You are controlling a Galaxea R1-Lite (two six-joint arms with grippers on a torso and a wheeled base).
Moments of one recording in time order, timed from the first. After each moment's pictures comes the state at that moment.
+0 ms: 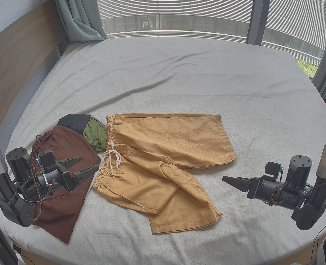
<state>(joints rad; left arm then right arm) 0.01 1.99 -0.27 -1.55 -0.71 -0.17 0.31 2.04 -0.22 -1.54 0.43 0.53</state>
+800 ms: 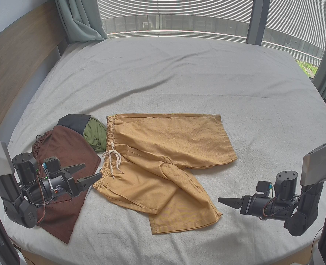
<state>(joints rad) 0.02 2.06 -0.27 -1.55 -0.71 -0.12 0.31 2.22 -0.18 -1.54 0.41 0.55</state>
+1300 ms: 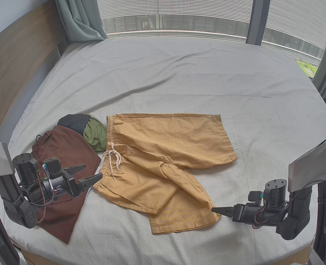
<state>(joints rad) 0.01 2.07 -0.27 -1.55 -0.71 -0.12 0.35 2.34 -0.20 -1.54 0.41 0.64</state>
